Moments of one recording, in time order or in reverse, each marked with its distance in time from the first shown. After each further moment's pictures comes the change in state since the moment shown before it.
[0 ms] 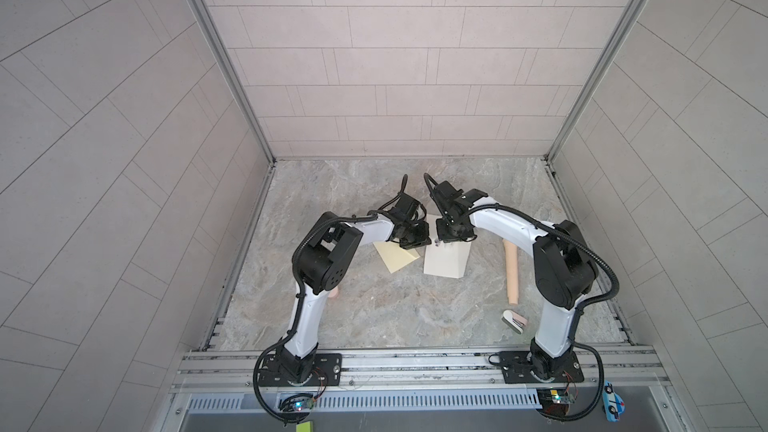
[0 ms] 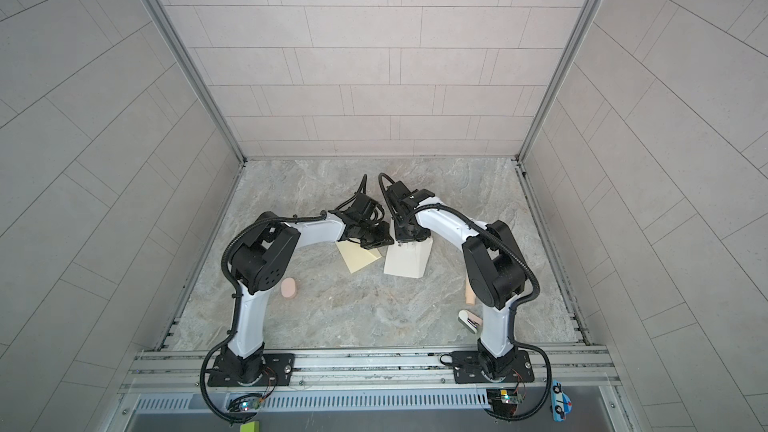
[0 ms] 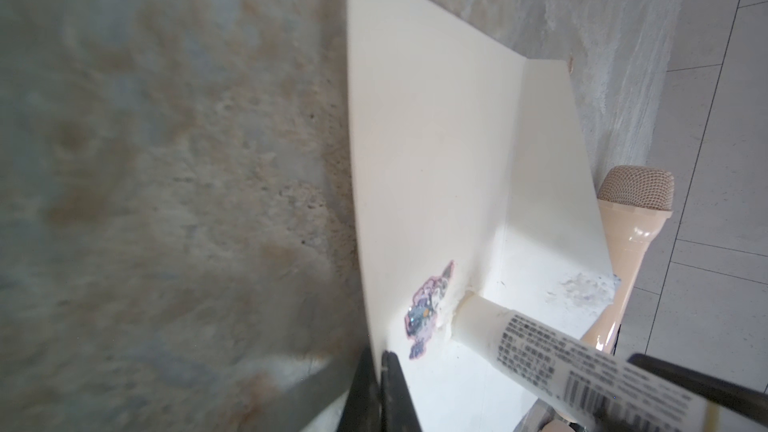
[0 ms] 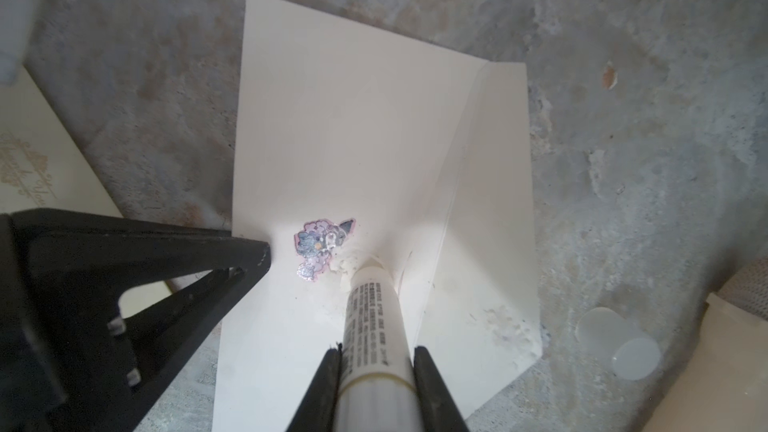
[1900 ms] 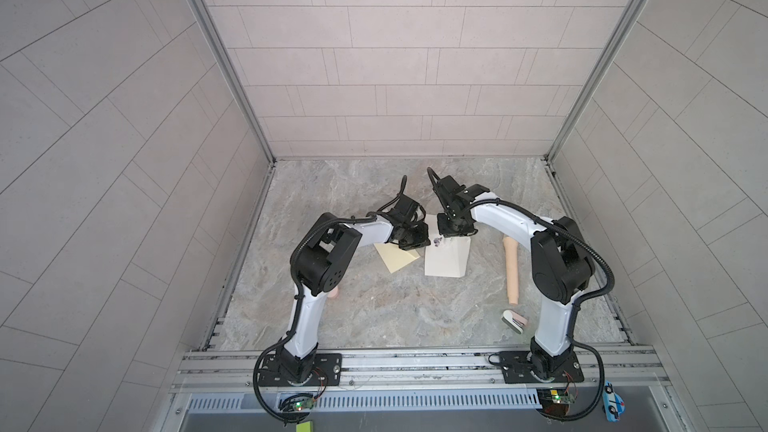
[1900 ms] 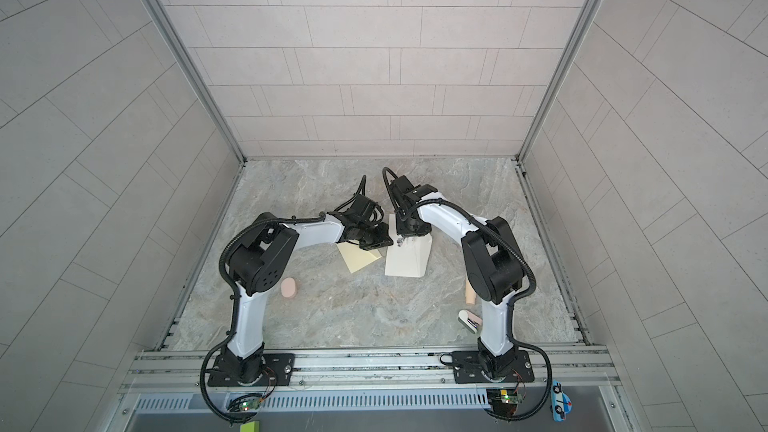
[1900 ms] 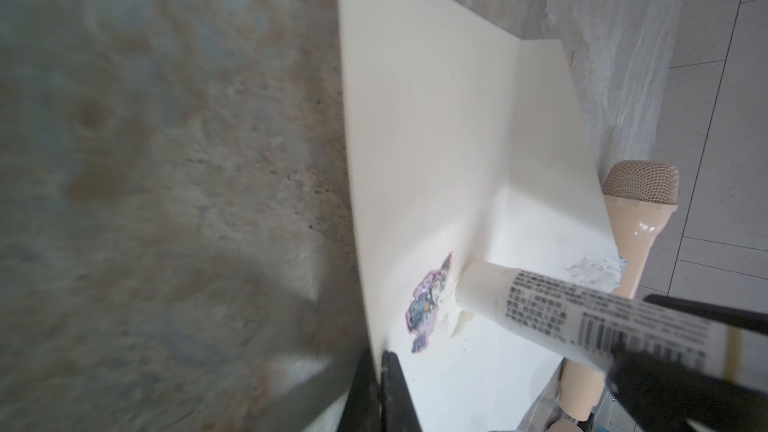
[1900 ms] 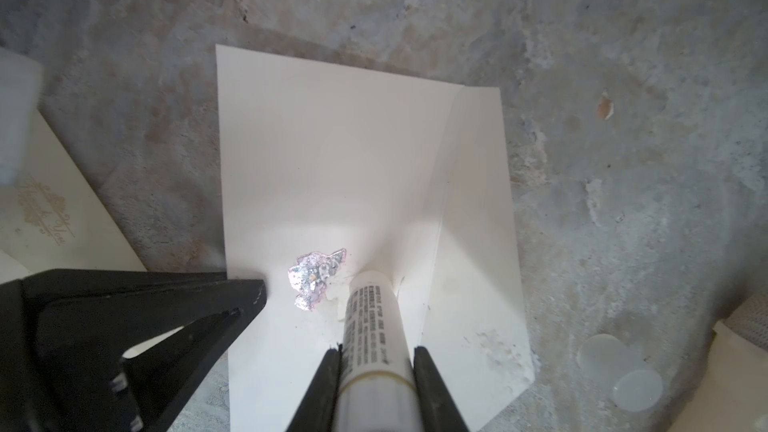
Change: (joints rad) left arm -0.002 -0.020 -0.032 0.016 -0.014 0.010; right arm -0.041 0.065 0.081 -0.027 -0.013 -0.010
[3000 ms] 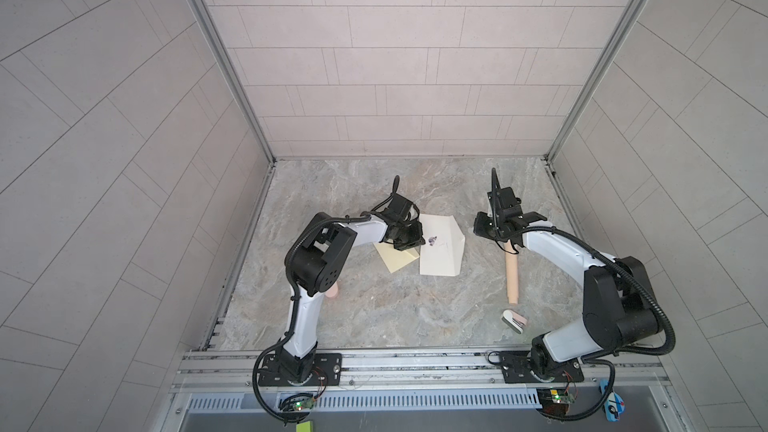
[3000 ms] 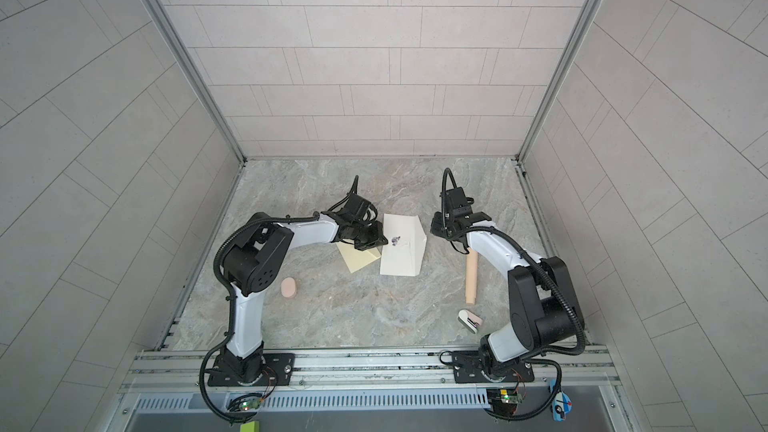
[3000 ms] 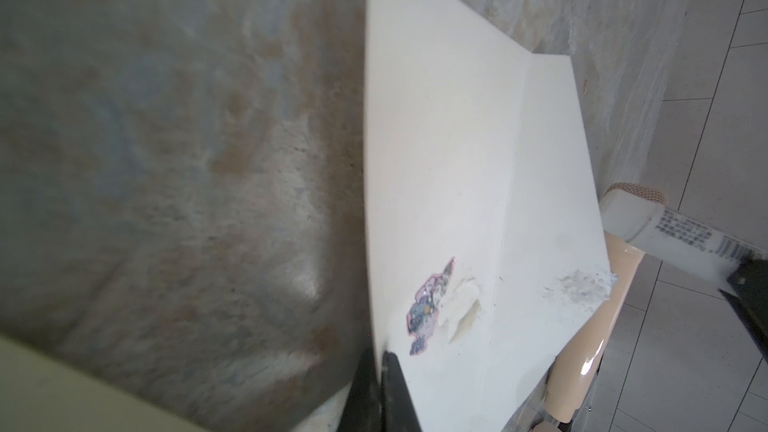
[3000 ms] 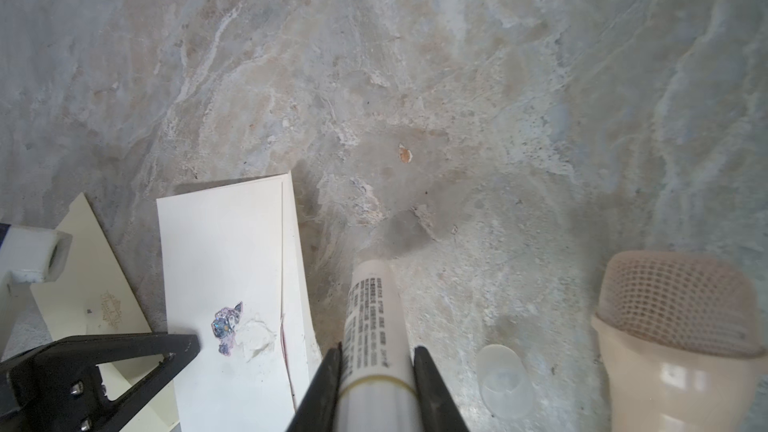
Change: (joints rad) left arm 0.028 -0.029 -0.041 0.008 0.026 -0.059; right arm -0.252 -0.406 -0.535 0.521 -0.120 0.081
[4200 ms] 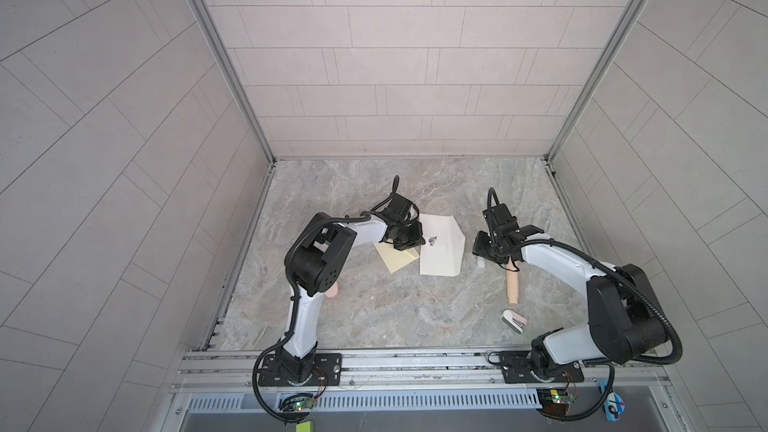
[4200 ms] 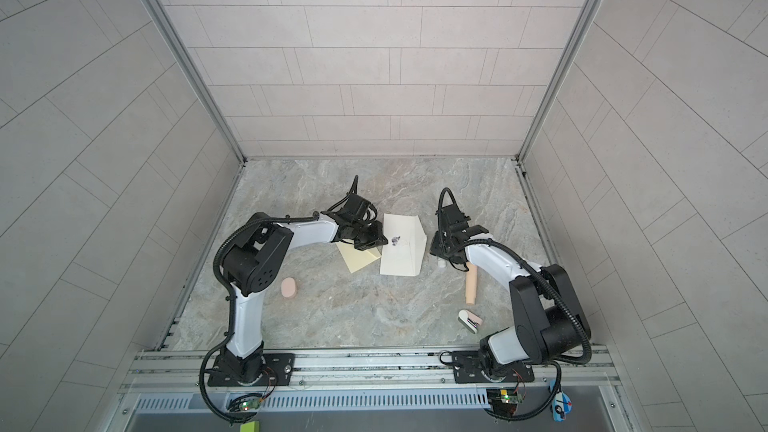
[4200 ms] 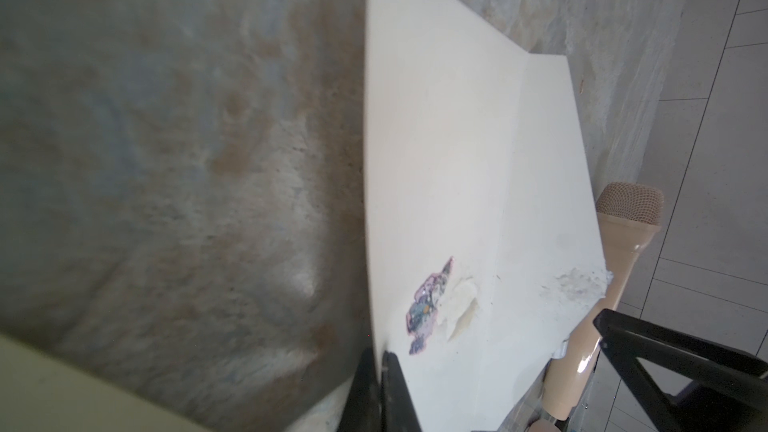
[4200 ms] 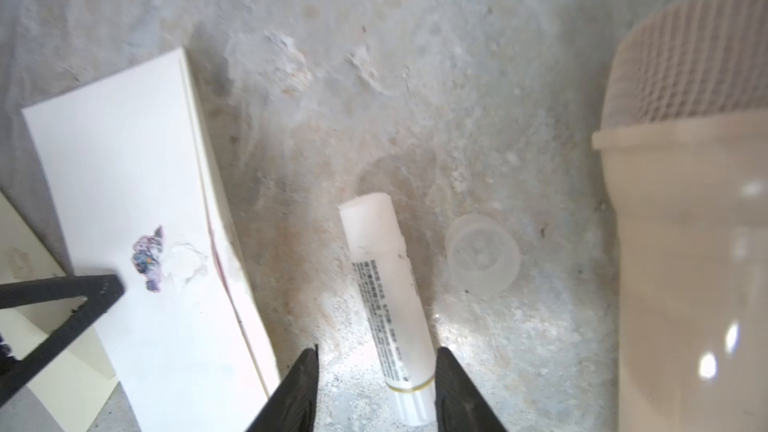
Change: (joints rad) left arm 0.000 0.000 0.000 0.000 0.008 0.000; right arm 0.061 -0.060 -0.091 -0.127 0.031 0.127
